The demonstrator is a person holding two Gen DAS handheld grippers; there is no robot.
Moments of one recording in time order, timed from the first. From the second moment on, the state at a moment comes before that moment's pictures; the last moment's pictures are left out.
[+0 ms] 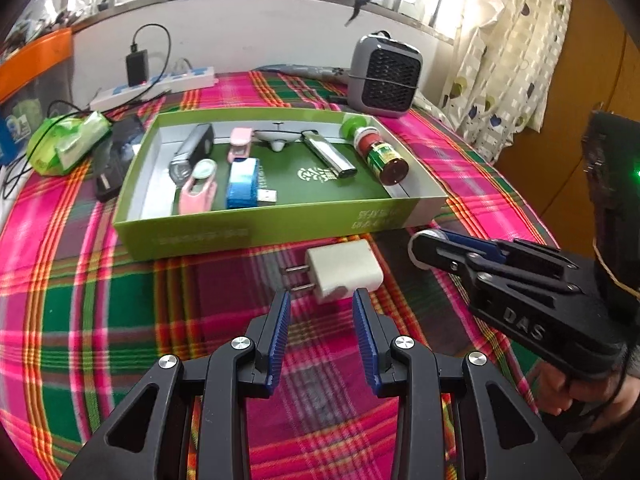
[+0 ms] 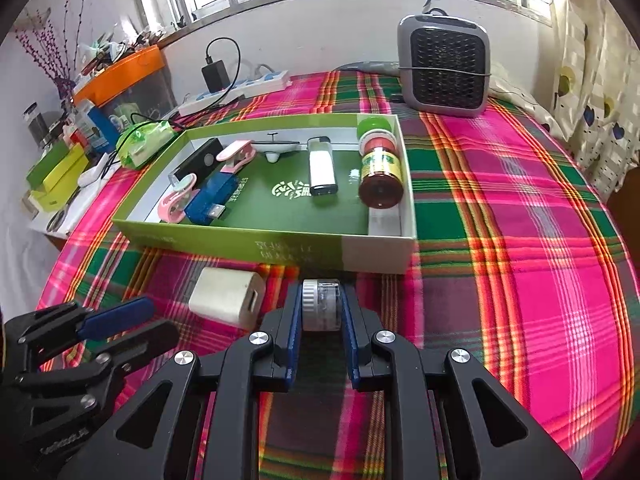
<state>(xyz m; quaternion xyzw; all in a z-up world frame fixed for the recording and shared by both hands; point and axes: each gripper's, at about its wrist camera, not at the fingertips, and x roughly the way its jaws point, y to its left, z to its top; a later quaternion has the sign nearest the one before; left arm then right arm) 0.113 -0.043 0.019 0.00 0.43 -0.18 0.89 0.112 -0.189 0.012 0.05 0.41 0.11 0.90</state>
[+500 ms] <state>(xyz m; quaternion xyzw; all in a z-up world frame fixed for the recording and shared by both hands) 0.109 -0.082 0.017 0.03 0.44 -0.23 0.87 0.102 -0.216 0.016 0.06 0.40 0.10 0.91</state>
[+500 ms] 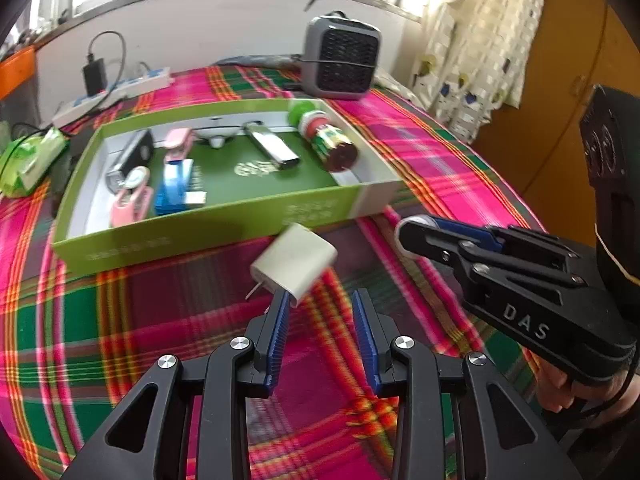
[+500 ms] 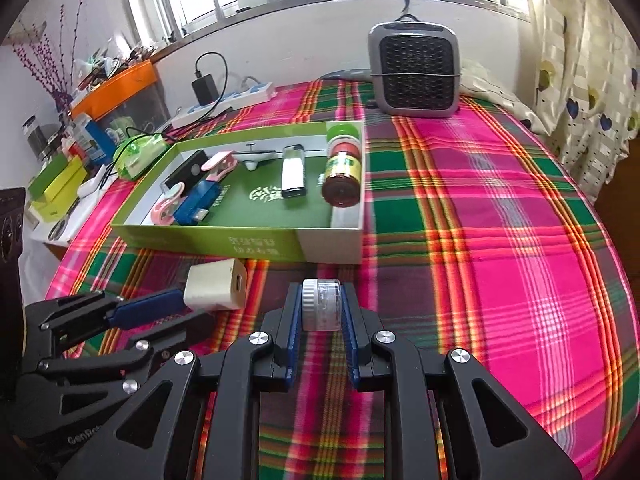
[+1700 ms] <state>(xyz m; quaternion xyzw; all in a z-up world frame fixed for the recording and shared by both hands) 0.140 -0.090 0.017 0.06 0.43 -0.23 0.87 0.103 -0.228 0.011 0.07 0.41 0.09 0.90</state>
